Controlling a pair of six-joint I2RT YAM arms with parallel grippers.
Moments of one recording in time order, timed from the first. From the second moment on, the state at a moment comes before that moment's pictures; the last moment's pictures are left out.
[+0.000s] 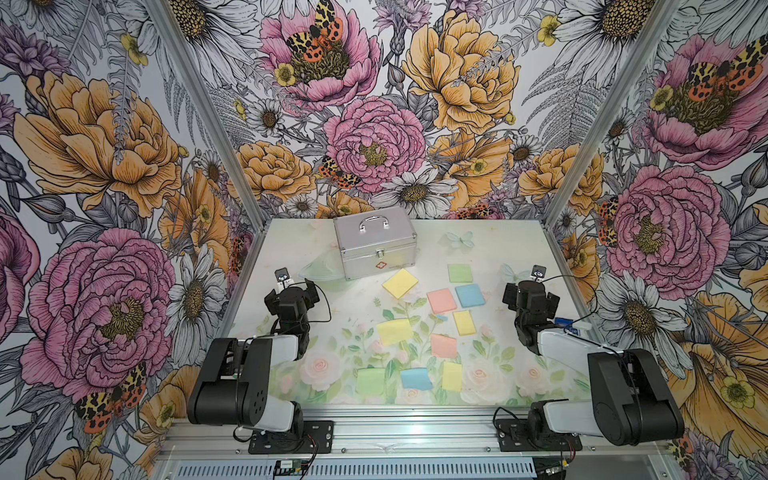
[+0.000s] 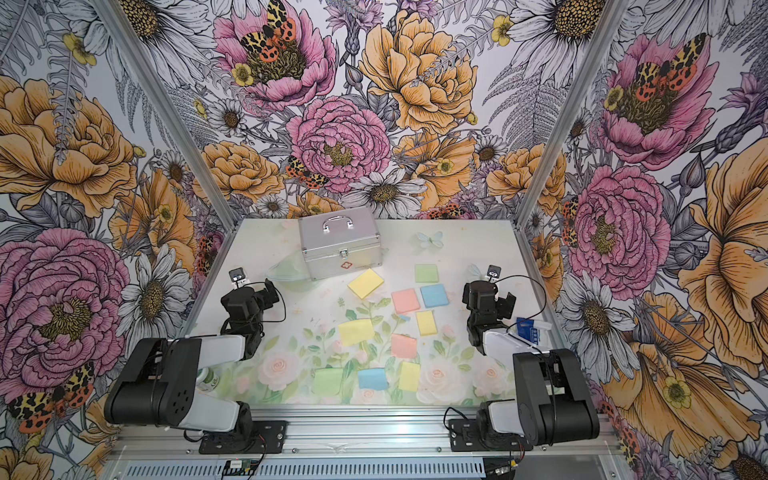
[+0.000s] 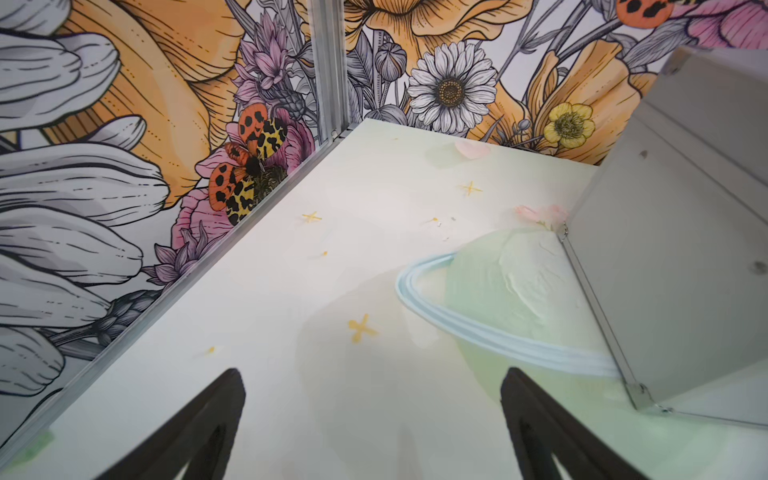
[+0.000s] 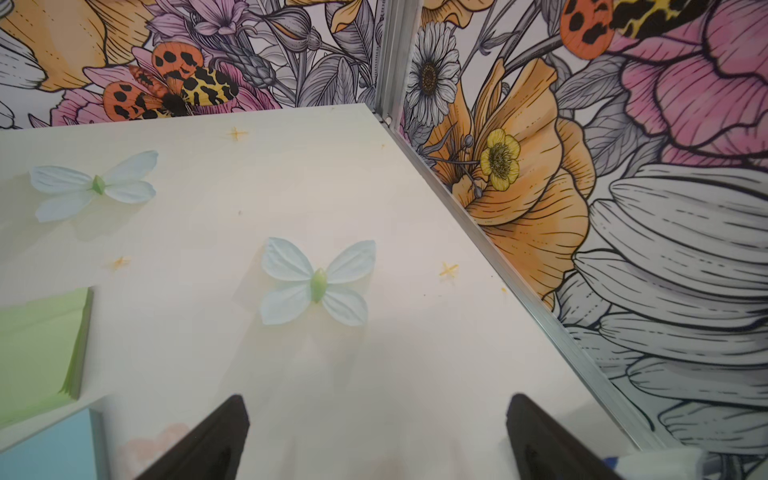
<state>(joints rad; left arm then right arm) -0.04 1.49 0.38 0.75 -0.38 -0.14 0.06 1.36 0.44 0.43 0.51 0.14</state>
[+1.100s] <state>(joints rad) -0.04 1.52 0.38 0.86 -0.30 -0.09 -0.04 1.53 0.39 0.83 0.06 0.02</state>
